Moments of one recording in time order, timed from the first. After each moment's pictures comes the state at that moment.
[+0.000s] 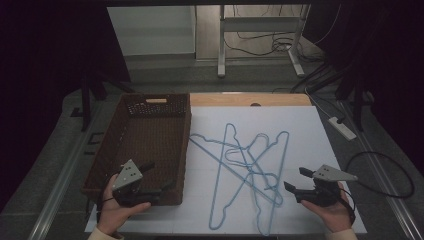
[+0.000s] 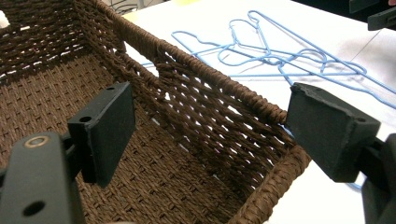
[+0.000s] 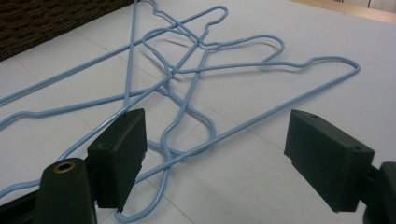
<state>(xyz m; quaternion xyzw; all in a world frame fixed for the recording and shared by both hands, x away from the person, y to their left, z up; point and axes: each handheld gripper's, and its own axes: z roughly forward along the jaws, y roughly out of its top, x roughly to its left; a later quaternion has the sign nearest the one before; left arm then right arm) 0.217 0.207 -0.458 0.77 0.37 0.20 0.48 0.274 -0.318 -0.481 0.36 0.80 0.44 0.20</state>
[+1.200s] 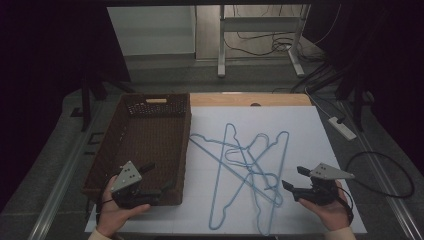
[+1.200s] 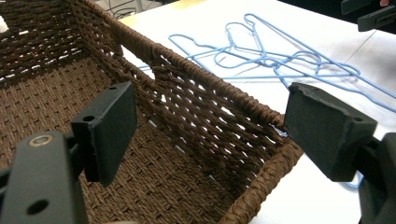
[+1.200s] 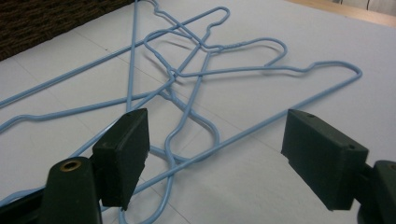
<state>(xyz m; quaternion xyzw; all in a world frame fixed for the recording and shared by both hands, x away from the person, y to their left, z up) 0.213 0.207 -0.457 0.77 0.36 0.20 0.48 0.275 -0.309 -0.475 0.35 0.80 0.43 0.20</state>
